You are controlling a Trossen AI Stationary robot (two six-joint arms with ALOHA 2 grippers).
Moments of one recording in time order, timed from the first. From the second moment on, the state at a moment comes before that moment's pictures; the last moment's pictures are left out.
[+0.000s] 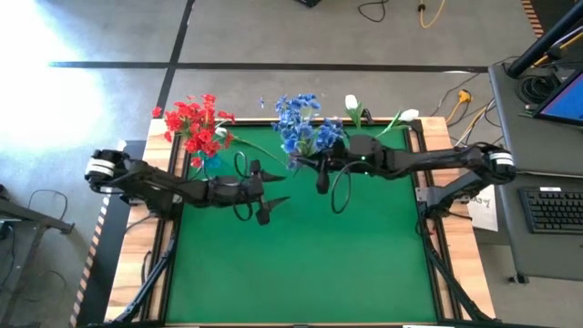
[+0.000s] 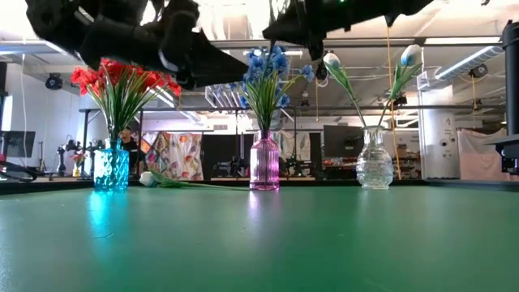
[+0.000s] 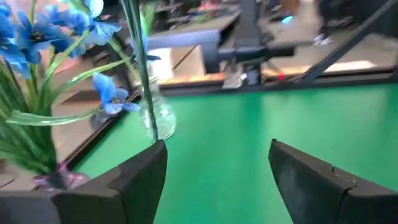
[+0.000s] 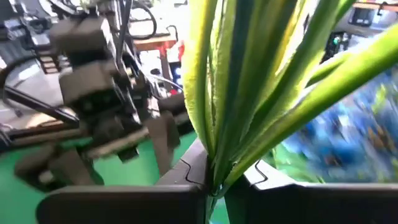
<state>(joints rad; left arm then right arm) -0.06 1.40 0.53 0.73 -0.27 0.10 -0.15 1.41 0.97 0.28 0.05 0.05</state>
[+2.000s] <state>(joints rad) 0.33 1.85 0.62 1.09 -0.15 0.10 -0.25 1.35 0.75 0.49 0.38 0.02</state>
